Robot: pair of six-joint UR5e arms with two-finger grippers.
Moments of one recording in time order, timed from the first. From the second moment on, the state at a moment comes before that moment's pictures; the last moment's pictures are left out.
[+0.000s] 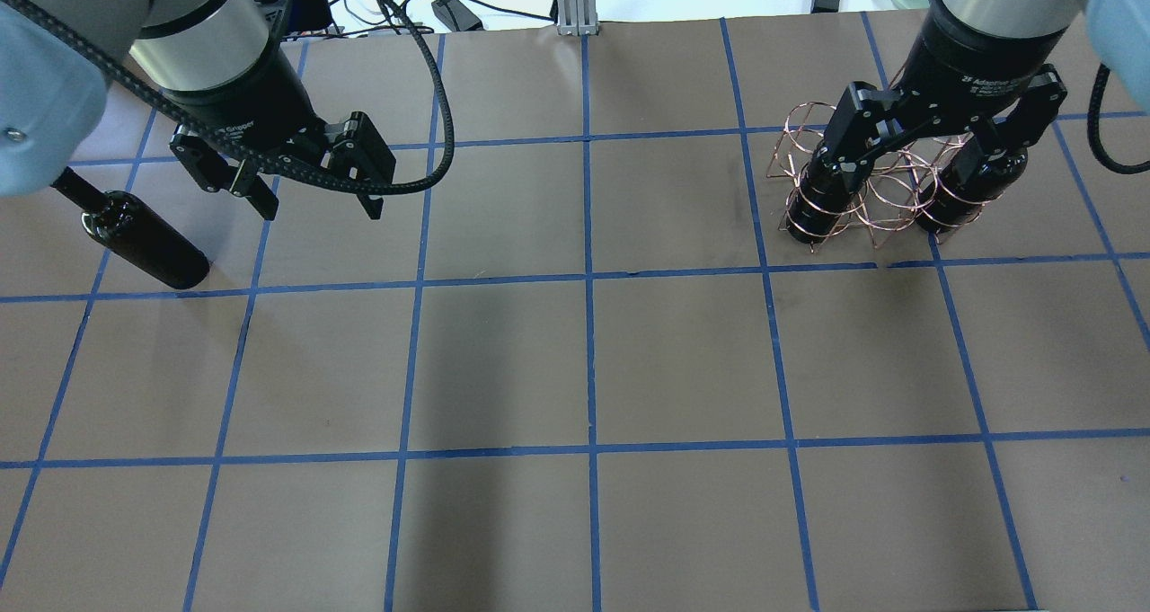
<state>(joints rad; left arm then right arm) -1.63 -1.54 -1.55 -1.67 1.57 -0.01 1.53 -1.61 1.55 -1.46 -1.64 -0.03</state>
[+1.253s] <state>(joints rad) -1.56 -1.54 -1.57 -1.53 1.61 0.10 1.53 -1.61 1.55 -1.47 -1.64 -0.03</state>
